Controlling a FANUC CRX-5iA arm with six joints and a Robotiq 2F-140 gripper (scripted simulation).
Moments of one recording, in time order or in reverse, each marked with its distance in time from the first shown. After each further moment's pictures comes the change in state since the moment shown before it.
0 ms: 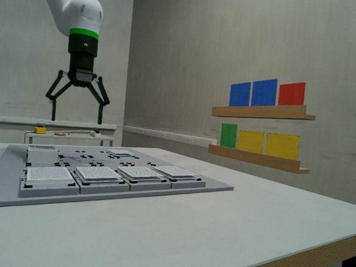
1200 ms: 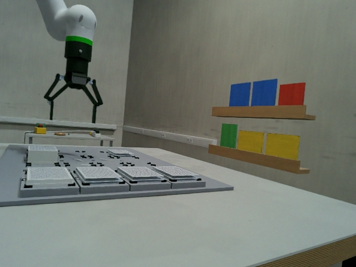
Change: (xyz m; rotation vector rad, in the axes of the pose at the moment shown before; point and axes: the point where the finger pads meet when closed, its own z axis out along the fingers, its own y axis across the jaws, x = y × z) arm -0.096 0.000 0.000 0.000 -0.001 -0.001
